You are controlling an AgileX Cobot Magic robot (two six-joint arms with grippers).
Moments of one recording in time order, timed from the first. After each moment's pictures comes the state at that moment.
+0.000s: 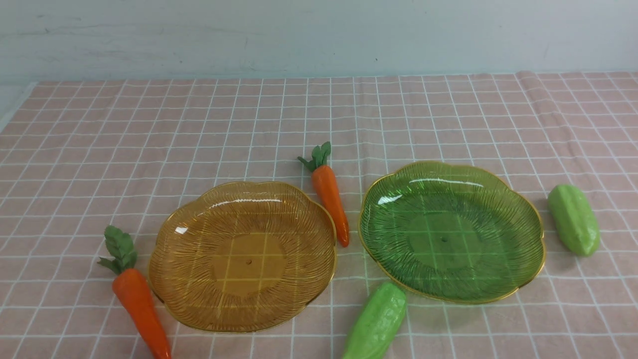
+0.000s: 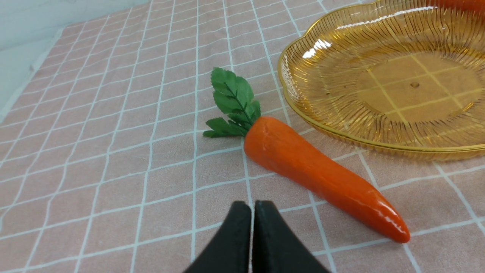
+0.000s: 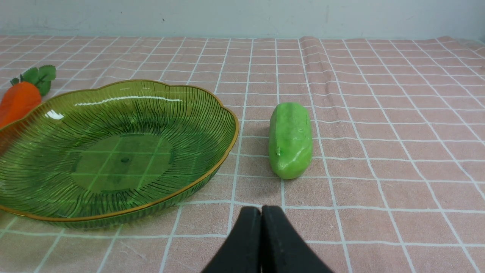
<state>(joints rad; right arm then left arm) 0.00 -0.01 0.03 0.07 0.38 -0.05 -0.09 -0.01 0.02 0.10 0.40 0.07</state>
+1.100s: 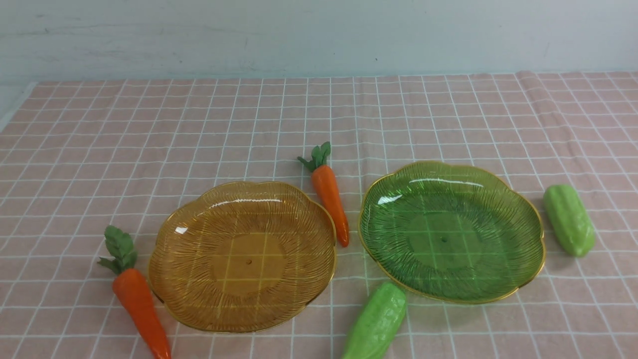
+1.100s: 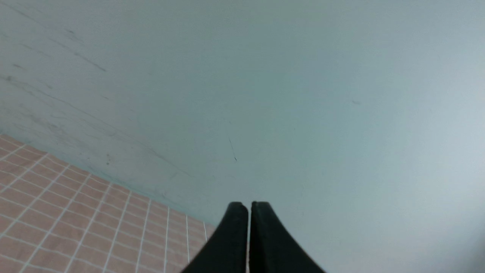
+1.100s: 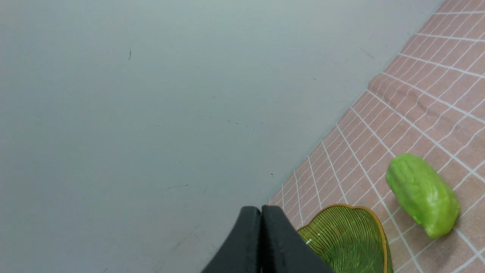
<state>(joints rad) 0.00 -0.01 0.03 0.73 0.06 0.23 -0.09 0.08 -0.28 -0.51 0.14 -0.07</state>
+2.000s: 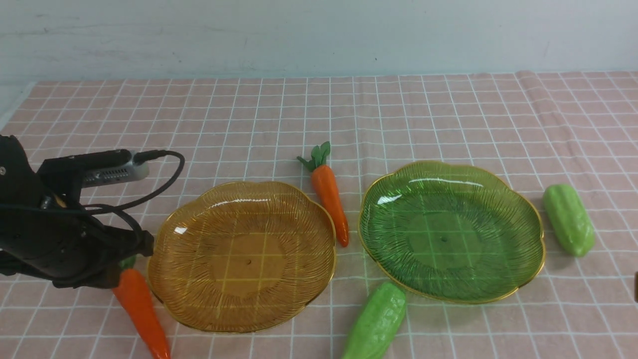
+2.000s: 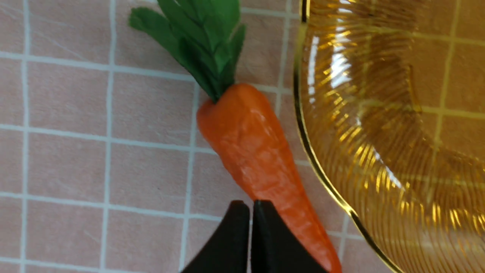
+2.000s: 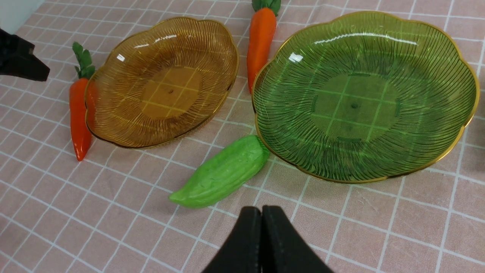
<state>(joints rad) 0.01 0.58 -0.74 0.61 1.13 -0.37 -0.04 1.46 -0.89 0.00 0.73 -0.24</state>
